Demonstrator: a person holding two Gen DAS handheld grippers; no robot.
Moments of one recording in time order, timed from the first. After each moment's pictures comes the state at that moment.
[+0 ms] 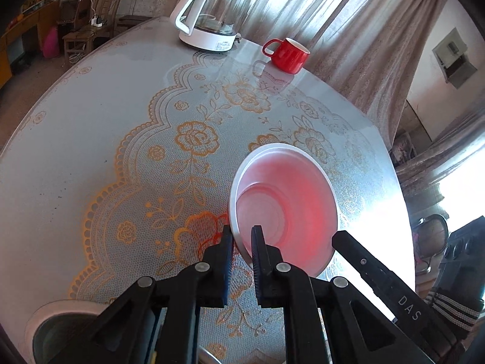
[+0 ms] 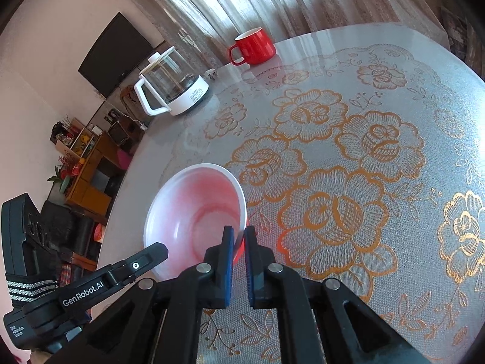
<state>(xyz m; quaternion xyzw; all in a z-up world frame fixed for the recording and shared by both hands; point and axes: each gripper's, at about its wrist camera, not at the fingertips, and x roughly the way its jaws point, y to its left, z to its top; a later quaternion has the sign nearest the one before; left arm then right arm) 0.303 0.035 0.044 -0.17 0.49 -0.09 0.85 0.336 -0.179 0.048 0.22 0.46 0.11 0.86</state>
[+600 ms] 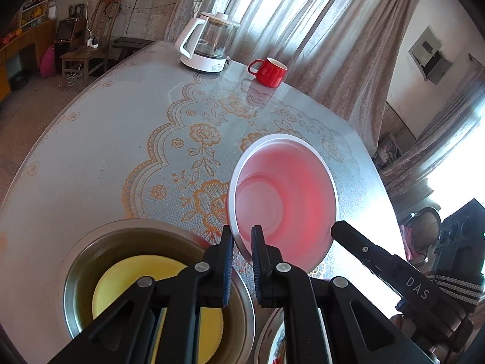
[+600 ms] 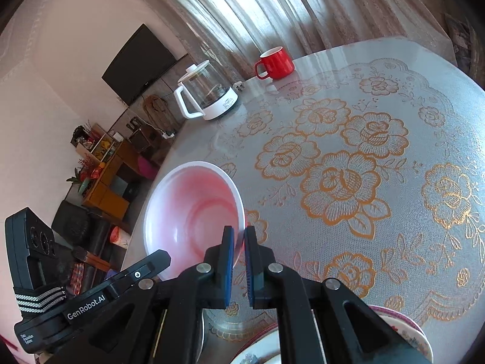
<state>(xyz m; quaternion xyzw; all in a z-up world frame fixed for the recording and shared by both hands) 0.210 0.064 0.072 -0.17 0.44 -0.11 0.88 0.252 -0.165 0.082 0.23 0.42 0.15 0.87</state>
